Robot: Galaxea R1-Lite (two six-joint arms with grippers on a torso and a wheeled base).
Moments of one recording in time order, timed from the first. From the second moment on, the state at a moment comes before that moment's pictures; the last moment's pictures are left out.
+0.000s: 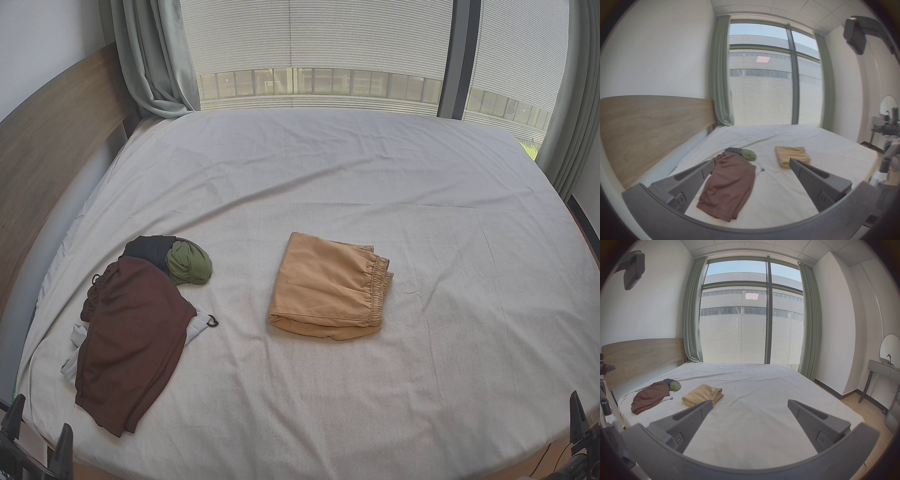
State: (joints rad) left arm 0.01 0.01 -0.02 -0.07 0.00 0.01; right arm -0.01 0.01 -0.02 -0.04 -0.05 -0.02
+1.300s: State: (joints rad) left arm 0.00 0.01 -0.02 -0.04 -0.04 -0.02; right arm -0.01 0.01 -0.02 0.00 -0.02 0.00
